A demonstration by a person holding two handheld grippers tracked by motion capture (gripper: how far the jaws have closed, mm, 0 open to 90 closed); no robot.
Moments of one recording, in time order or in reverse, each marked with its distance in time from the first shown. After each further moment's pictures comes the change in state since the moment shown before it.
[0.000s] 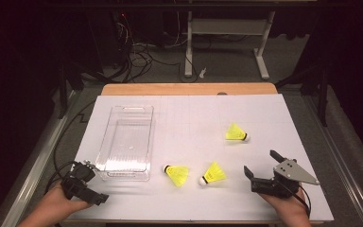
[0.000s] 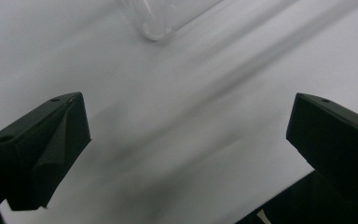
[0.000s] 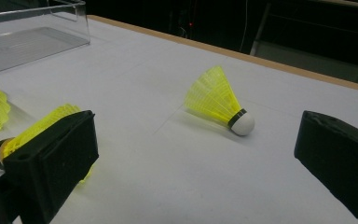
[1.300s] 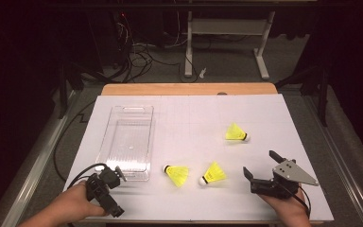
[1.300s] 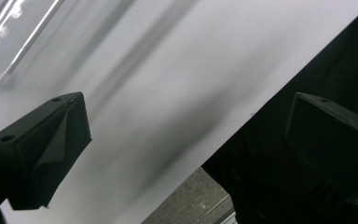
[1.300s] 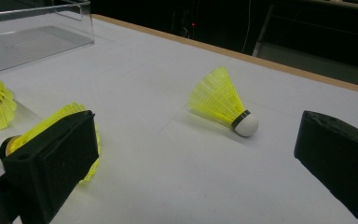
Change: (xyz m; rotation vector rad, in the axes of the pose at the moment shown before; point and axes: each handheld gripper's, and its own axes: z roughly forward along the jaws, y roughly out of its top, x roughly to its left) left arm -0.064 0.038 0.004 0.242 -0.069 0.234; right arm 0.002 0.001 -0.001 -0.001 0.008 -0.012
